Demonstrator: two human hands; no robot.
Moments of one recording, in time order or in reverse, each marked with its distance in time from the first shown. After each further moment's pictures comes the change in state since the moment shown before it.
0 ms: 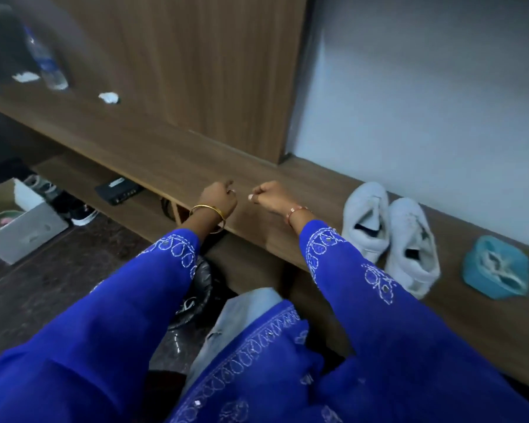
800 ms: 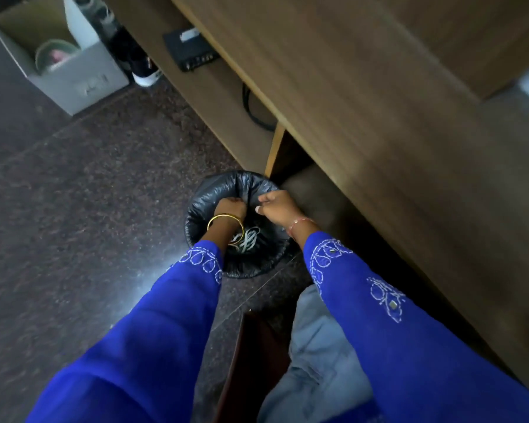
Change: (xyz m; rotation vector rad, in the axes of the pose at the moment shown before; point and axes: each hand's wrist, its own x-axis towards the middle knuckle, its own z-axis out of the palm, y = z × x) left_hand 0.050 -0.281 0.084 -0.309 -0.182 -0.829; right_hand 0.139 0.071 0.288 -0.029 -0.477 0.267
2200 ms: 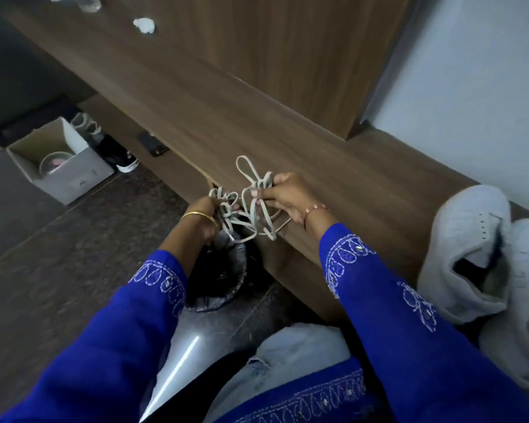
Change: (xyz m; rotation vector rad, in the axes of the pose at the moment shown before) left_hand -0.108 0.122 0.002 -1.115 -0.214 0.015; right_hand -0.128 -0.030 -0.175 0.657 0.061 -0.196
